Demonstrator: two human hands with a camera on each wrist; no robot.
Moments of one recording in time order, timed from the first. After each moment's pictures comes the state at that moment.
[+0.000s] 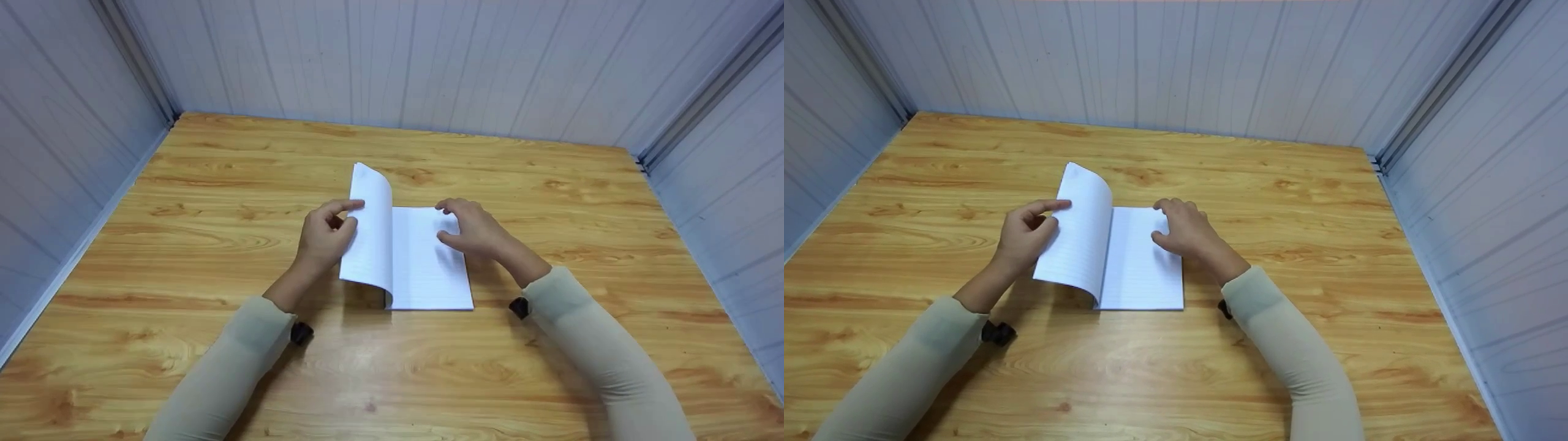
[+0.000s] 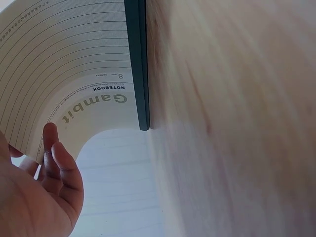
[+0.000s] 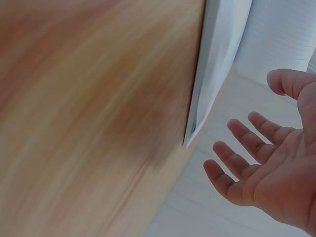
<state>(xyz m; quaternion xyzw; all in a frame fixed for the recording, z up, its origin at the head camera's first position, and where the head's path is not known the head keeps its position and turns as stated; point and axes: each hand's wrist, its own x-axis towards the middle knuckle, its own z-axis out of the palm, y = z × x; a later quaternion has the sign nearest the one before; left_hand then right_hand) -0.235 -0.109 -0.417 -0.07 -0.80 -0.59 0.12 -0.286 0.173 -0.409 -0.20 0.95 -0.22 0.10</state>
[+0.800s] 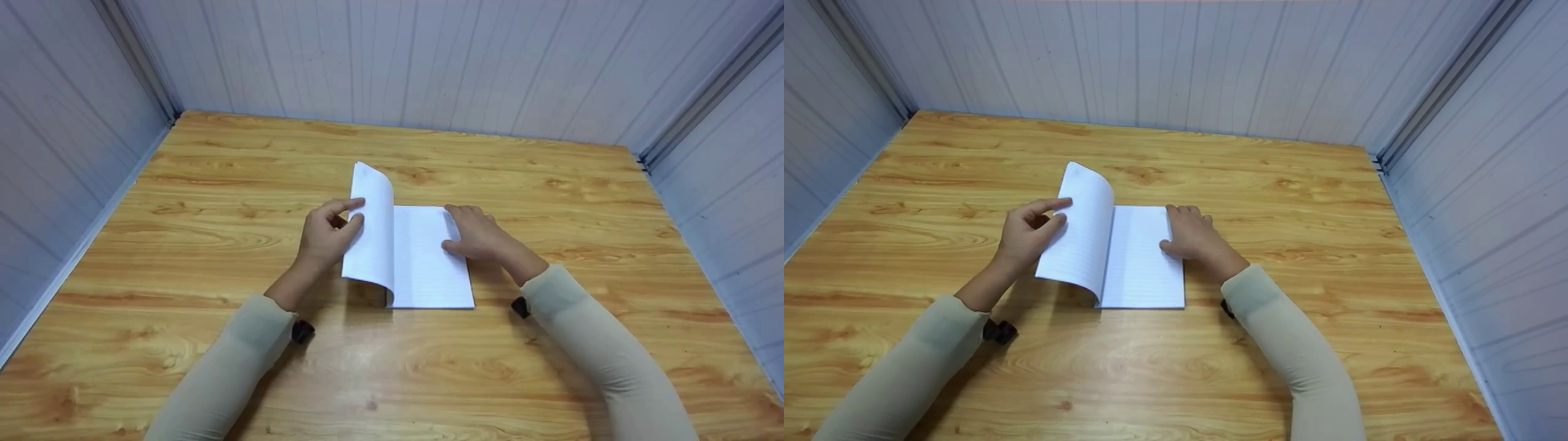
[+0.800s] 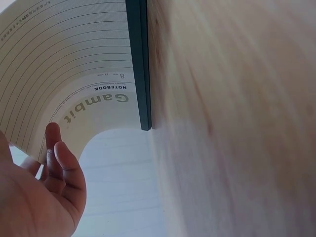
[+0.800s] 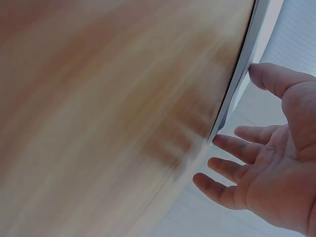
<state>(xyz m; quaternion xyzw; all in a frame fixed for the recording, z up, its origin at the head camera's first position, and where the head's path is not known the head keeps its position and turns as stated) -0.235 -0.109 -0.418 -0.07 -0.79 -0.60 0.11 -0.290 0.174 -0.423 -0.15 0.97 -0.12 0.15</state>
